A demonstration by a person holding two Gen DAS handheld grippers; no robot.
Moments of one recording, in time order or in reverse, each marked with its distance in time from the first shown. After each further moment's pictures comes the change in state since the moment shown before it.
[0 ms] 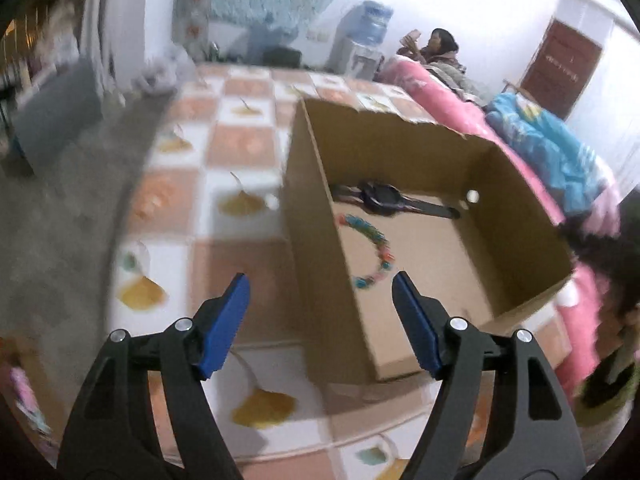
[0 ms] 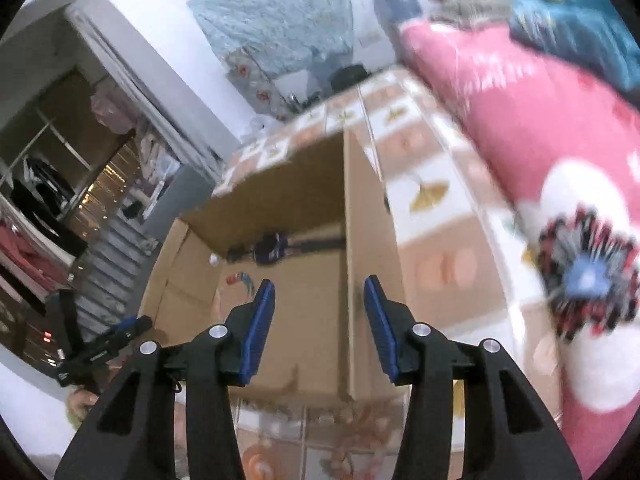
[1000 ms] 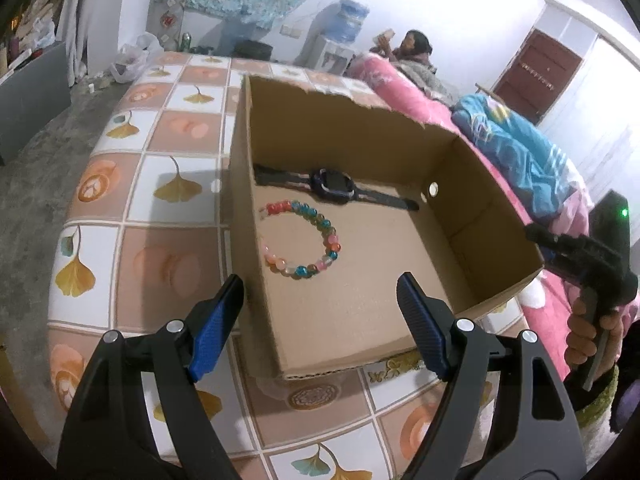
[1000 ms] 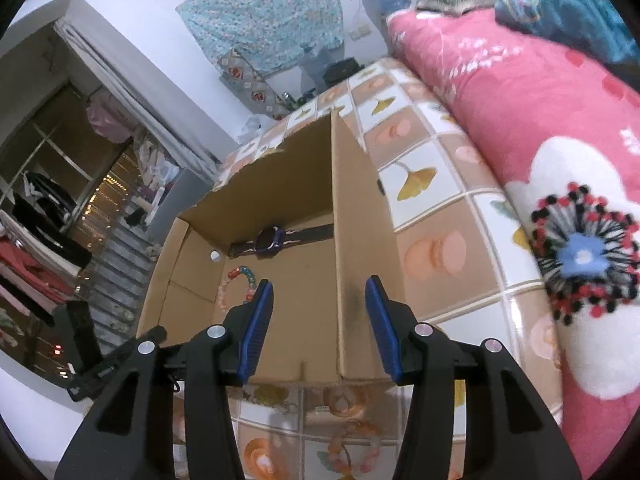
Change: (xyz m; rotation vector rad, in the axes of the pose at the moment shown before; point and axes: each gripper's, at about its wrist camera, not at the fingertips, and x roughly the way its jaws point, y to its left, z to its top) left arm 0.013 -0.024 -0.010 -0.001 -0.034 -0.096; right arm -0.011 -0.006 -0.006 0.025 -0.016 -0.007
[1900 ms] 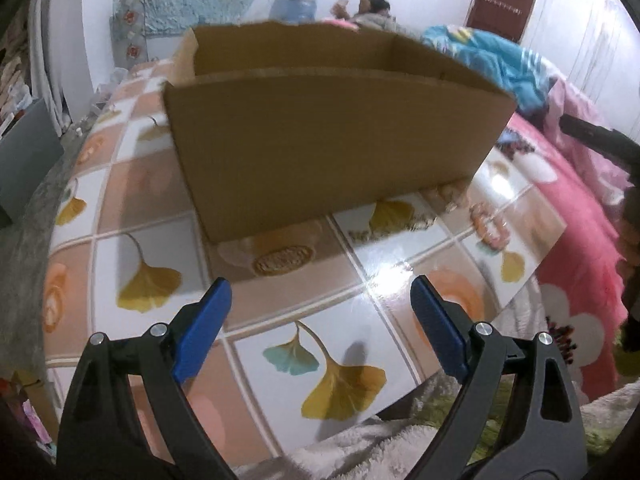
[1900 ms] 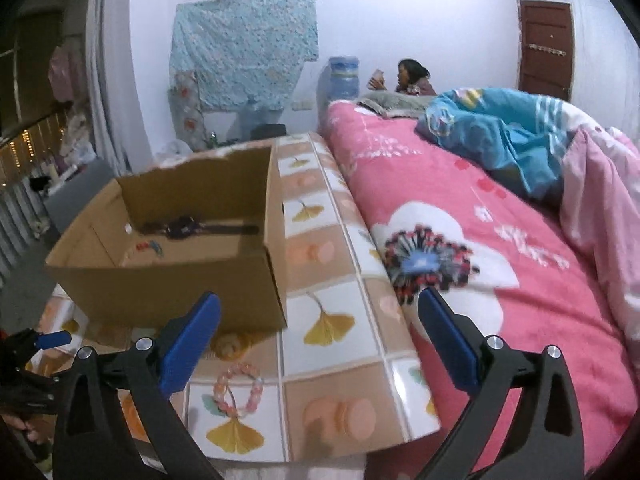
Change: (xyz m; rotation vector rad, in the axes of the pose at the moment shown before) left arm 0.001 -0.041 -0.115 0.267 0.080 0.069; right arm -0.077 0.032 -0.098 -0.268 -0.264 -0.481
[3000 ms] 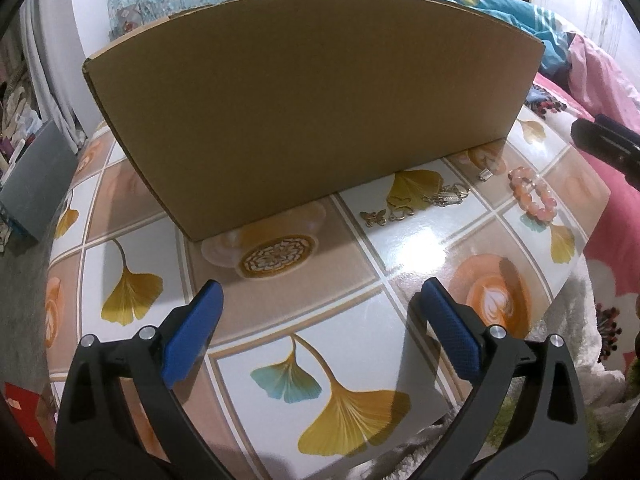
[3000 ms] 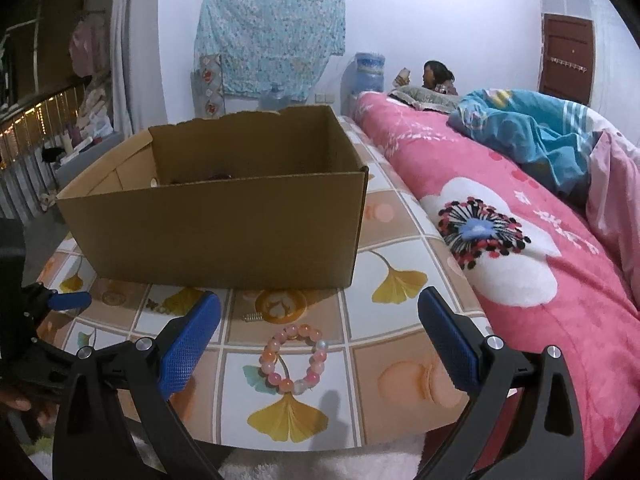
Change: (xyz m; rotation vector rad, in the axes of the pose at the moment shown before) left arm 0.031 -0.012 -0.004 0.081 0.061 0.133; right arm 0.016 0.057 -0.046 -0.085 -0.008 0.035
